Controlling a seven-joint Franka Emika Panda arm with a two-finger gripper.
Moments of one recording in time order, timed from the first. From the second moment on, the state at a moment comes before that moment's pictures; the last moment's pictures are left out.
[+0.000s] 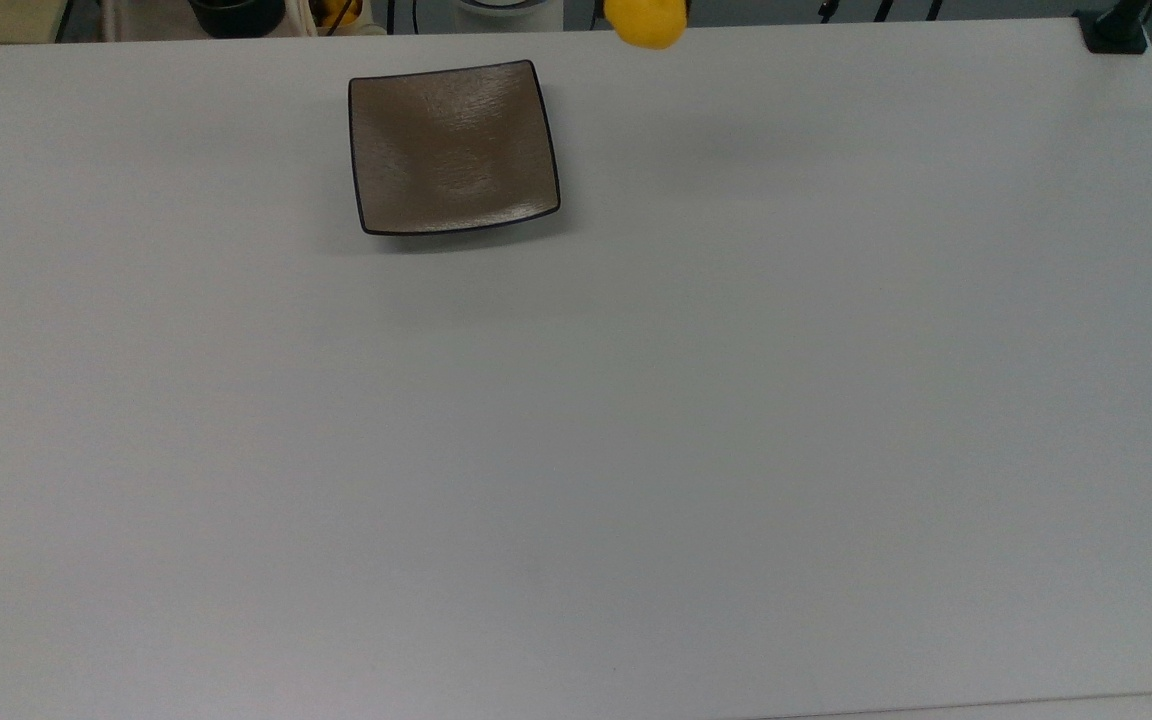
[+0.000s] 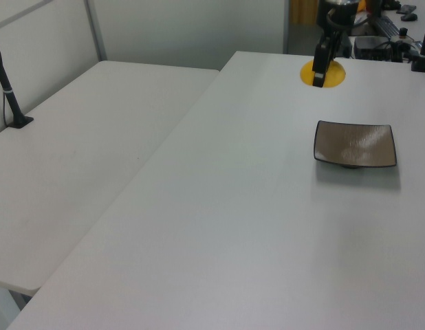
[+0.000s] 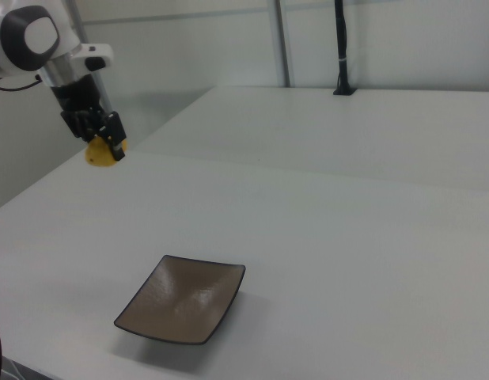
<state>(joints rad) 0.47 -0.10 -0.10 -1.74 -0.07 1.75 0.34</state>
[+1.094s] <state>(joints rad) 0.13 -0.16 -0.10 -2.08 -0.06 1.83 -0.07</state>
